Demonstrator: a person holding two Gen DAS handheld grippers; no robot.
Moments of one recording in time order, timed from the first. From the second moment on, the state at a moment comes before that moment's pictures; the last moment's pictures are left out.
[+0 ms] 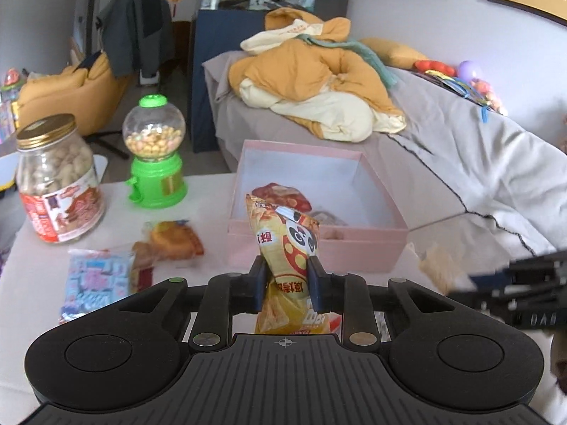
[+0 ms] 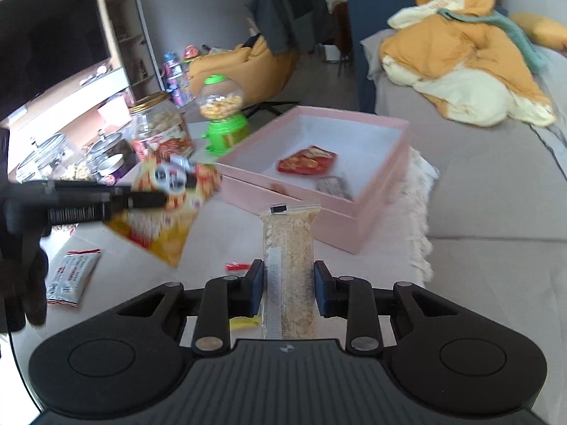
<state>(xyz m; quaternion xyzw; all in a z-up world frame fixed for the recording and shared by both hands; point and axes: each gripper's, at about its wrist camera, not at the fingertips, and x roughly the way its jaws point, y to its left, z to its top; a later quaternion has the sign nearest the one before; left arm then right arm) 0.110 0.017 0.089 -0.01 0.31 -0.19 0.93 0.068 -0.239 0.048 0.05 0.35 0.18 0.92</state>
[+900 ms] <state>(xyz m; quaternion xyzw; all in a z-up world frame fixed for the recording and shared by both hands) 0.275 0.019 0.066 -0.15 0.34 -0.24 0.90 0.252 -0.220 0.090 0.09 0.34 0.13 0.93</state>
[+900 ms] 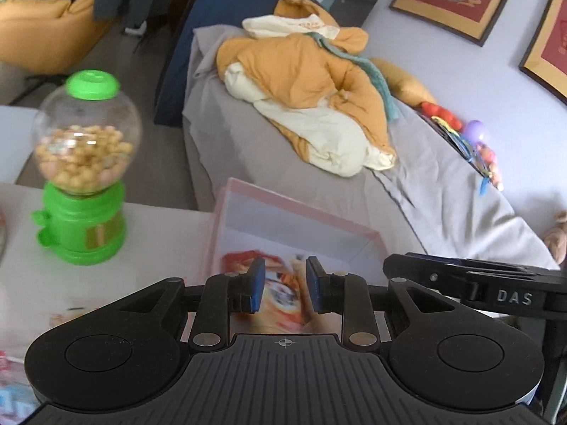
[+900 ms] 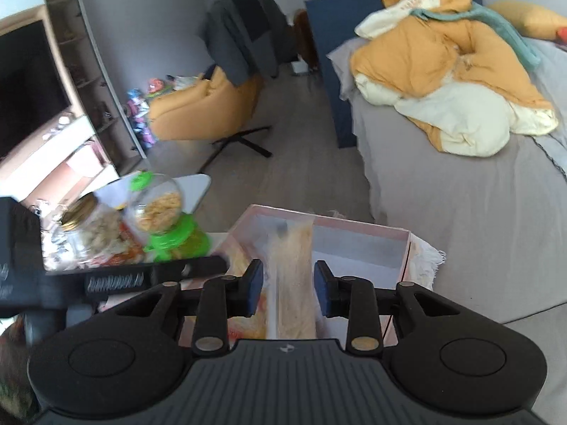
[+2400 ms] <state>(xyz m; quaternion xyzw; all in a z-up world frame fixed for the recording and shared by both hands) 0.066 0.084 0.007 -0.17 0.38 -0.14 0.90 0.083 -0.155 -0.006 0.04 0.41 0.22 0.88</state>
